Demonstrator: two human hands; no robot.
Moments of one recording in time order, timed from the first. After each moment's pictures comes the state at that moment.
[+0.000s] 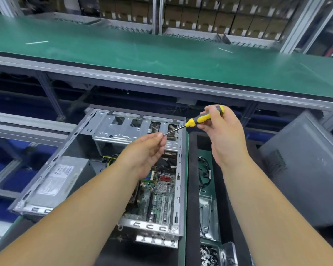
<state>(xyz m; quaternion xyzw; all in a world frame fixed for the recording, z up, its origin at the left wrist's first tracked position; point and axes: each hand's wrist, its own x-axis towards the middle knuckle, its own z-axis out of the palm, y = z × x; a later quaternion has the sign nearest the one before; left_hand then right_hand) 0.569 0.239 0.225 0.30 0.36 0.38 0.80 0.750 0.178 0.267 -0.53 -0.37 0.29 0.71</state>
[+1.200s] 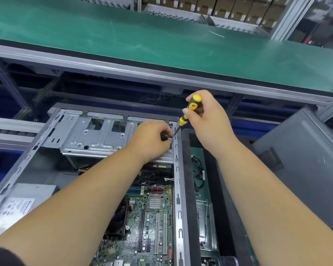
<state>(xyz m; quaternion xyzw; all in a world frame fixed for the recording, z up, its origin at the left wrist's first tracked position) 0.635 0.340 0.187 0.86 0.35 0.22 0.28 0.769 0.248 0.265 -0.72 -0.54 0.09 0.42</state>
